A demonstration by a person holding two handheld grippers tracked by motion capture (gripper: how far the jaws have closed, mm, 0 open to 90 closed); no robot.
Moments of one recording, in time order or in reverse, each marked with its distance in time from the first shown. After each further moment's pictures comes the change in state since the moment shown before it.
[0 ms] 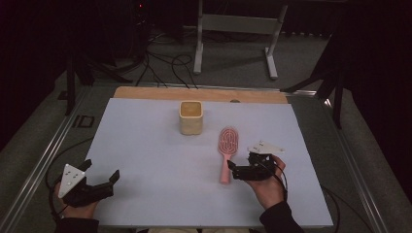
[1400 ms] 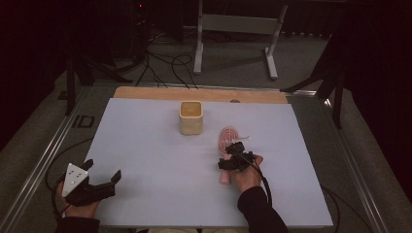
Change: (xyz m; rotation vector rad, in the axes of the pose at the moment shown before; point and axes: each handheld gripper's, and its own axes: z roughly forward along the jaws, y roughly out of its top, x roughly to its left) left arm -0.002 -0.001 0.004 0.018 0.001 0.022; right arm 0.005 -0.004 0.092 0.350 -0.187 0.097
